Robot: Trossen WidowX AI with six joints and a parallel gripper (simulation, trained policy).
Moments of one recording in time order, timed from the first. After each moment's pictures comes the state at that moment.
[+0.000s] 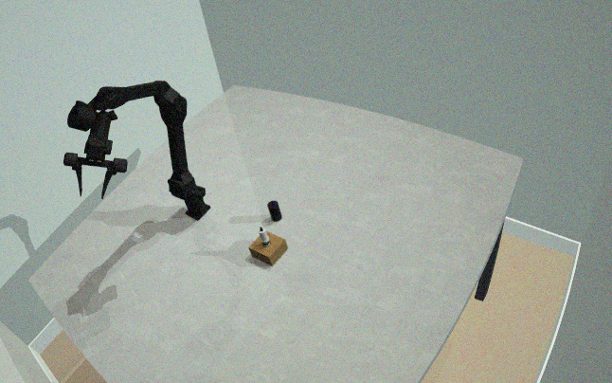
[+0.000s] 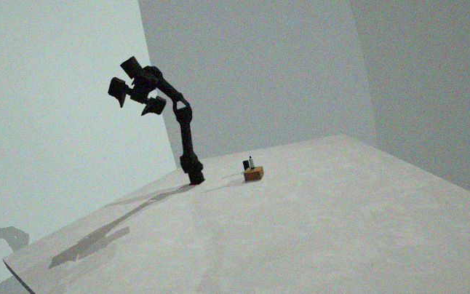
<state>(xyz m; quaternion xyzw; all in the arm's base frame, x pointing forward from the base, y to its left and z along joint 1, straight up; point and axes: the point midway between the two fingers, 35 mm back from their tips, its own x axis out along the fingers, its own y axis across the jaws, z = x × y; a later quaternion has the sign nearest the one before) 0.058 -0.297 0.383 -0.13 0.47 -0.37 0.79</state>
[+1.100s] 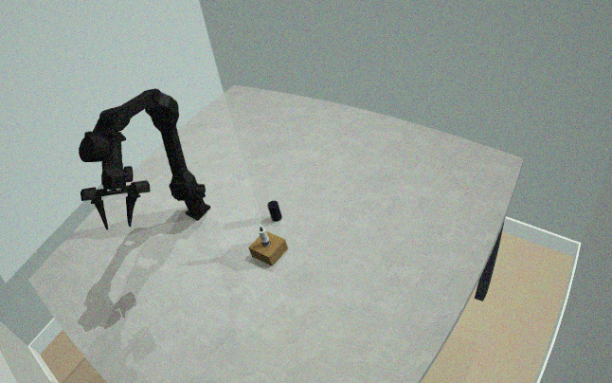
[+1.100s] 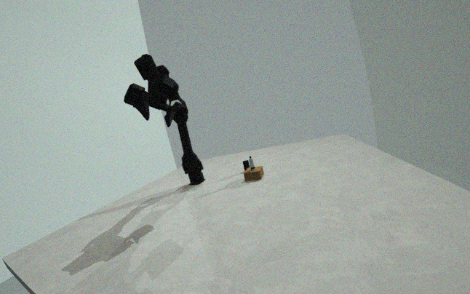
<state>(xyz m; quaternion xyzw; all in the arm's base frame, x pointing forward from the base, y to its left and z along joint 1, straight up) 0.148 -0.300 0.327 -0.11 0.51 -0.26 0.81</state>
